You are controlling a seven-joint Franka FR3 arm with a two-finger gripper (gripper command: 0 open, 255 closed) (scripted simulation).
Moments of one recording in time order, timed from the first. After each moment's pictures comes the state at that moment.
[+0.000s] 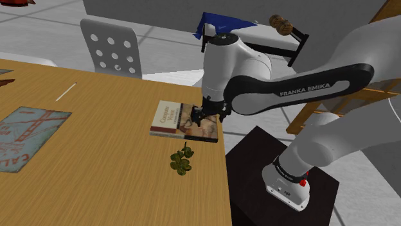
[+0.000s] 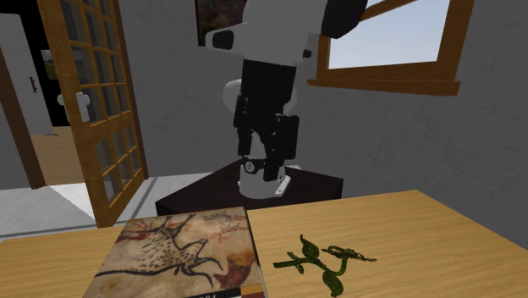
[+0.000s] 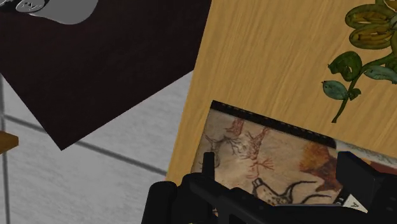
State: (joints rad) arm 0.01 -0.48 0.58 -2.53 0.12 2.05 0.98
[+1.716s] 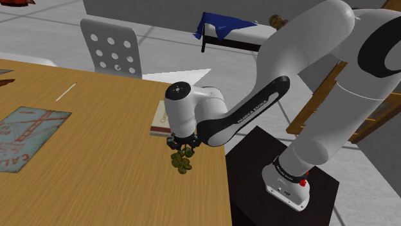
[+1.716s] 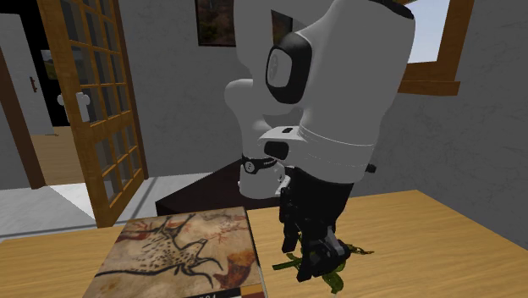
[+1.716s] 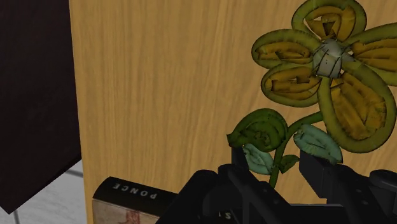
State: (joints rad) arm -0.09 0.11 0.82 -2.38 -0.28 2.29 1.60
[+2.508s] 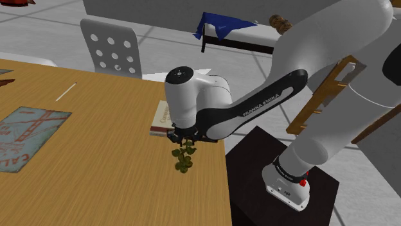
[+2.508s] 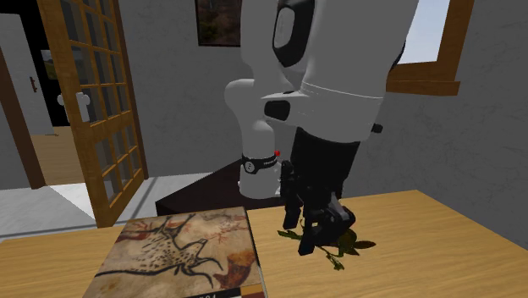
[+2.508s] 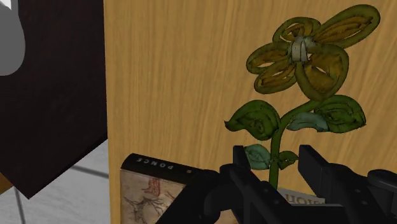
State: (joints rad) arm -0.10 -0.03 0.84 -2.35 -0.14 2.19 1.48
